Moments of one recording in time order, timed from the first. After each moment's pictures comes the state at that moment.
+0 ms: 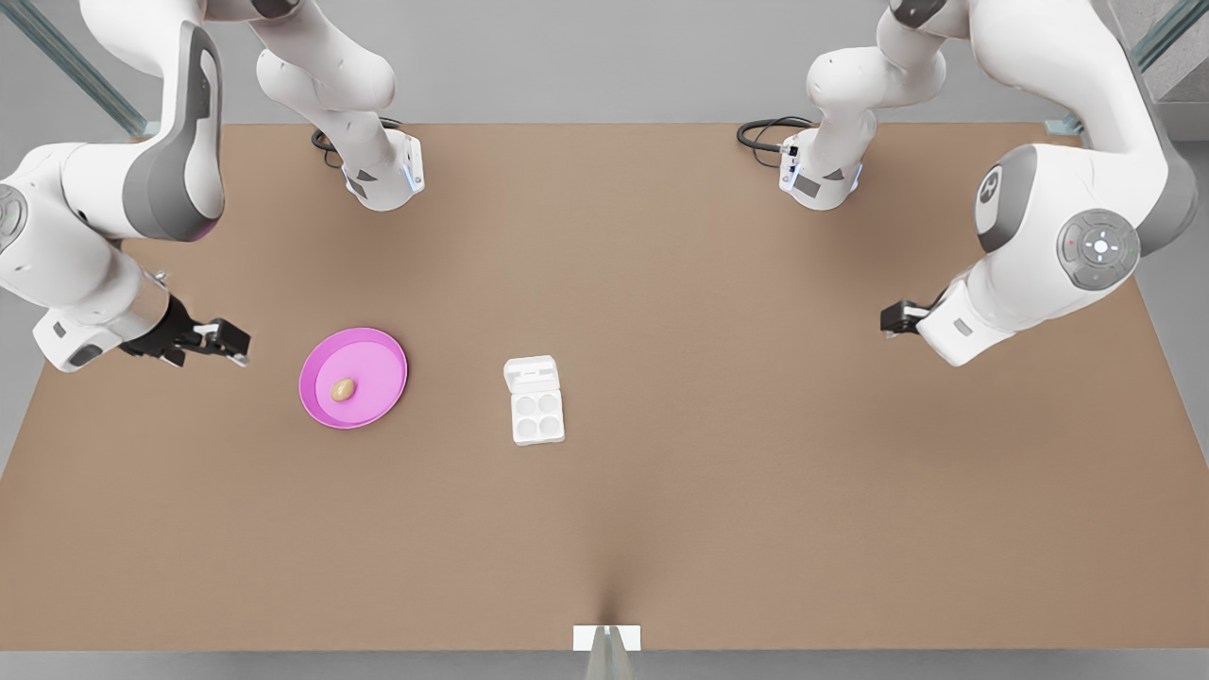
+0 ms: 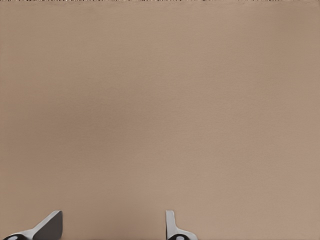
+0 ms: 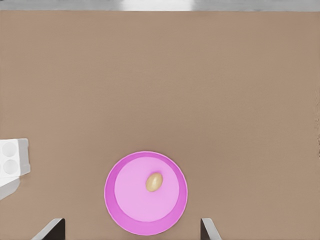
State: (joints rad) left arm 0.08 0.23 -0.26 -1.39 0.07 1.44 -0.06; right arm -0.11 0.14 0.09 -1.52 0.00 1.70 -0.02
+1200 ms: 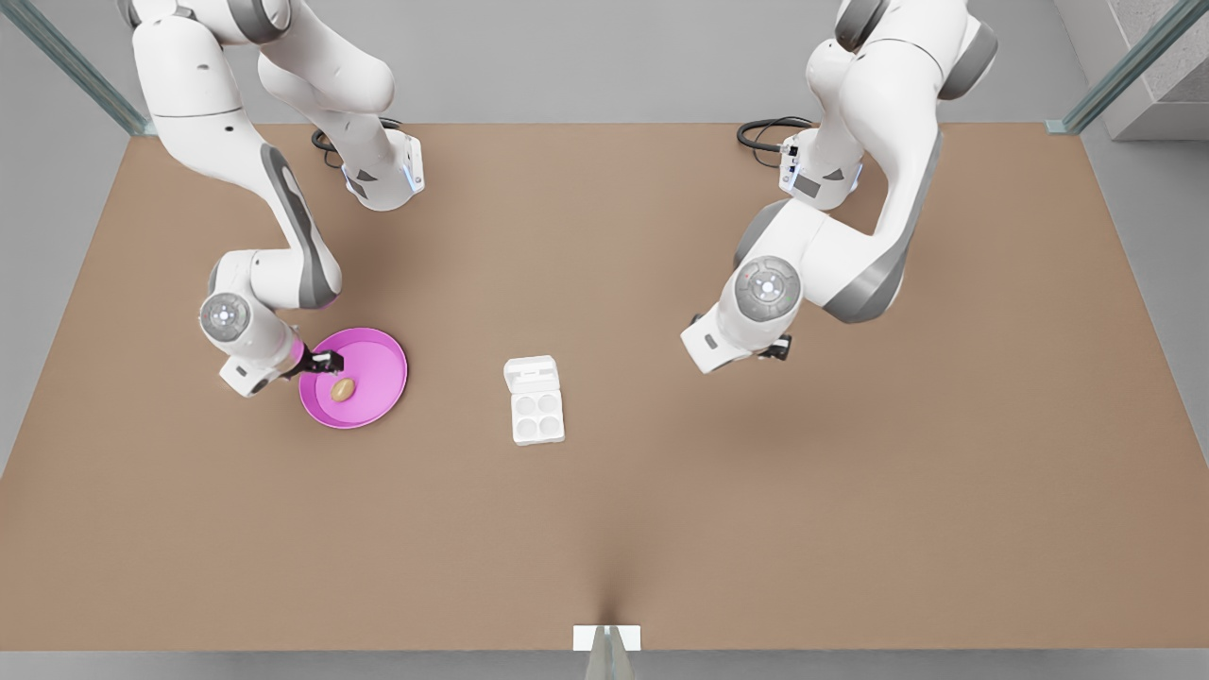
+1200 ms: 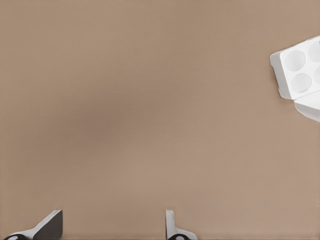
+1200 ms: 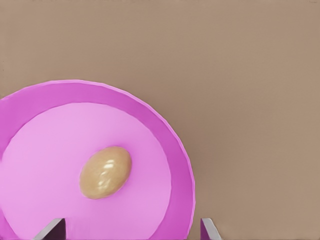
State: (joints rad) left arm -0.32 0.44 -0.26 -1.38 0.09 1.58 -0.30; right arm -0.20 0.25 0.16 -2.27 -0.18 2.44 -0.02
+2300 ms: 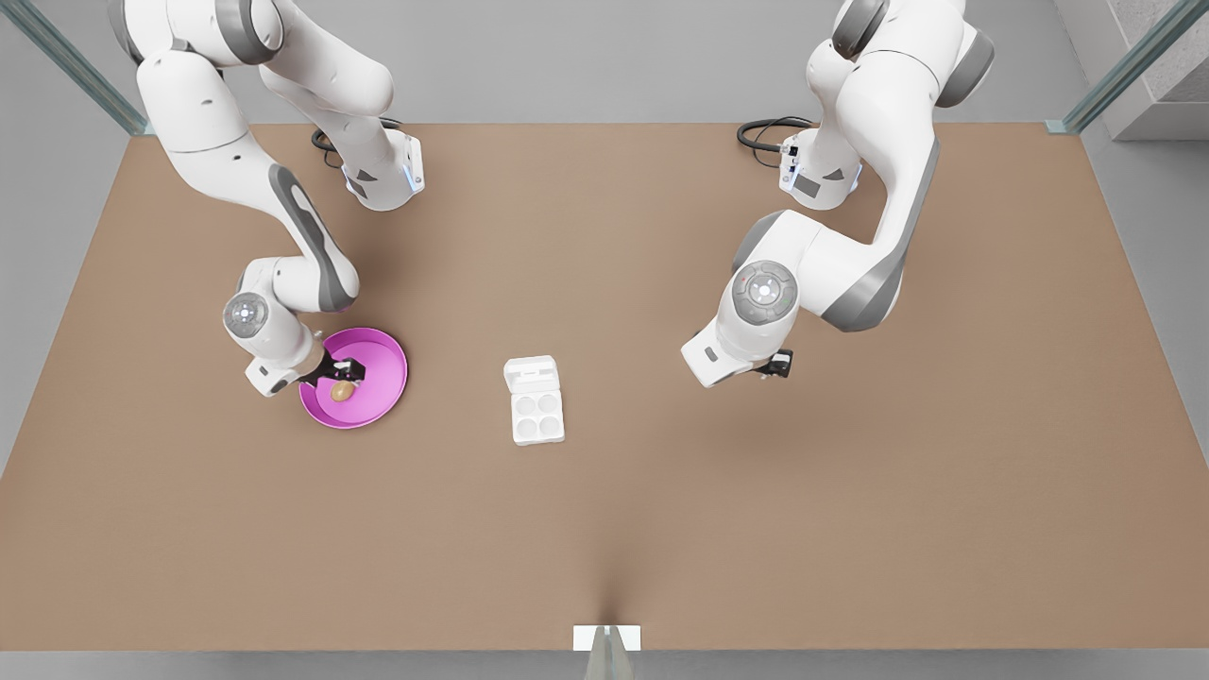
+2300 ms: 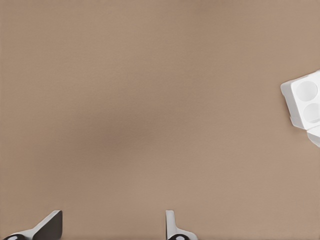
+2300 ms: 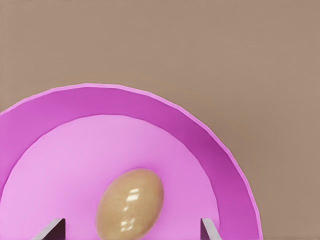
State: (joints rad) left arm -0.32 0.47 -0.25 -1.36 0.16 1.66 -0.32; right arm -0.28 0.35 0.23 -2.34 -0.13 2.68 0.05
